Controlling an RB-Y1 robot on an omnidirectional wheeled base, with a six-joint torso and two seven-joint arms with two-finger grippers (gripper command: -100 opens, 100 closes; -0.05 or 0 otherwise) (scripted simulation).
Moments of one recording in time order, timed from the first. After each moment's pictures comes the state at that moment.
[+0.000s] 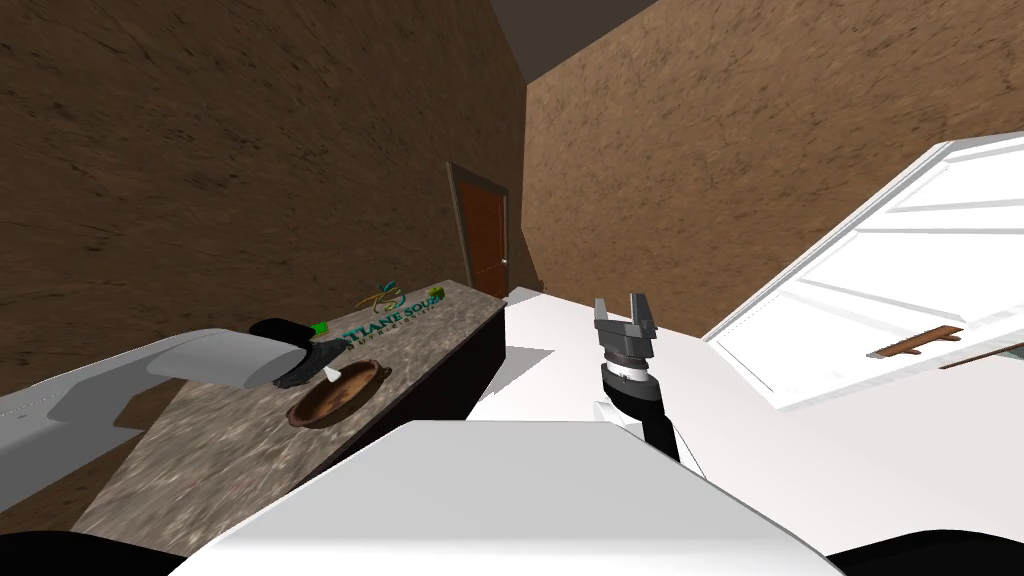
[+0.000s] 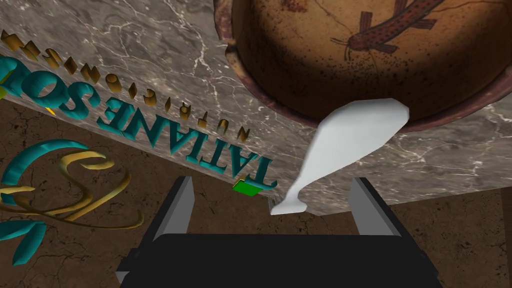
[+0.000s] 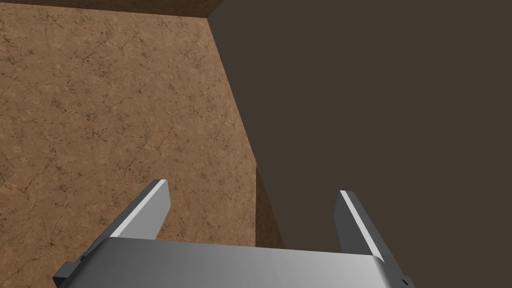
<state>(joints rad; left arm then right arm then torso) 0.49 1.19 0.44 -1.94 0.71 1.24 -0.09 0.53 -0.03 0.02 -2.33 0.07 -0.65 -0.15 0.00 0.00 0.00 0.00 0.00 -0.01</state>
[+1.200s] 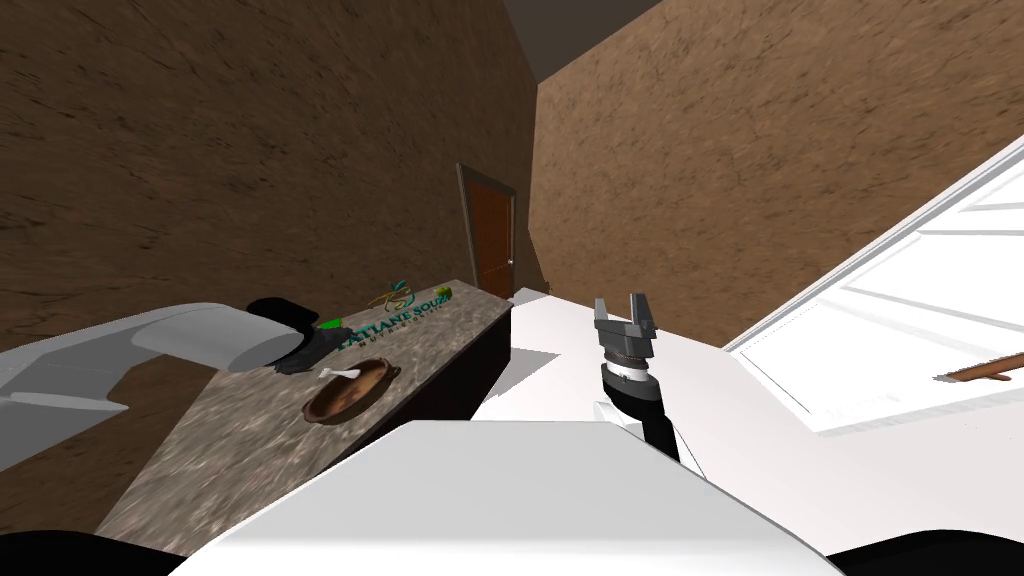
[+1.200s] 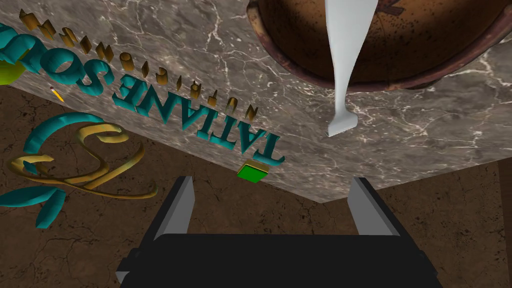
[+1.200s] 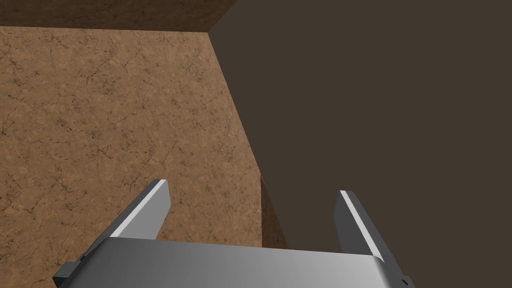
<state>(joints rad) 0.50 1.28 0.53 -2.07 0.81 1.37 -0.04 0.53 -0.03 0.02 -2.33 0.07 -0.65 -0.15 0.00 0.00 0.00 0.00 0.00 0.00</state>
